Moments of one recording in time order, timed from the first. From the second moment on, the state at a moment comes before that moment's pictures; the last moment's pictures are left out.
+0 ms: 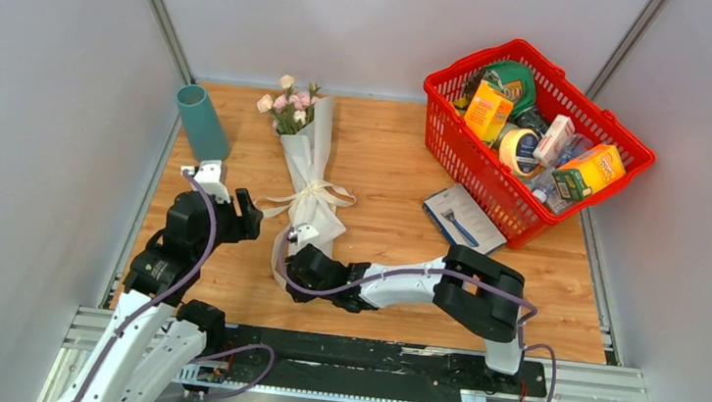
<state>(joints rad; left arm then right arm) -0.29 0.53 0.68 -0.63 -0.12 -0.35 1.27 1.93 1.07 0.16 0.15 0.66</state>
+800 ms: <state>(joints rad) -0.29 0.80 0.68 -0.64 0.11 -0.60 1.28 1.64 0.93 0.32 0.10 0.68</state>
